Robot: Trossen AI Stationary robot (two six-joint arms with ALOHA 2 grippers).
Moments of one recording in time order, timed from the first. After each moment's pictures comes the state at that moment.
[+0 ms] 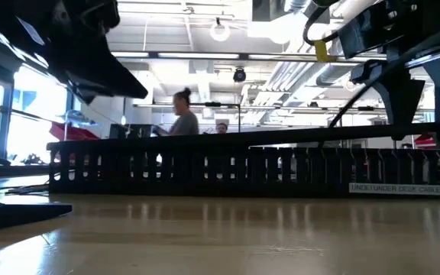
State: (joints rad) left arm -0.52 1.40 0.54 0.27 -0.64 -0.54; right arm 0.47 1.69 1.15 -1.05 0.12 0.41
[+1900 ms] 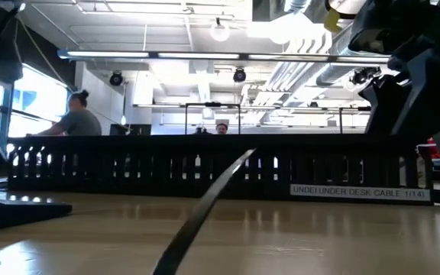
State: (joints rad) left arm -0.90 1.33 0.50 -0.49 -0.65 -1.45; right arm 0.59 1.59 0.80 -0.32 0.33 0.62
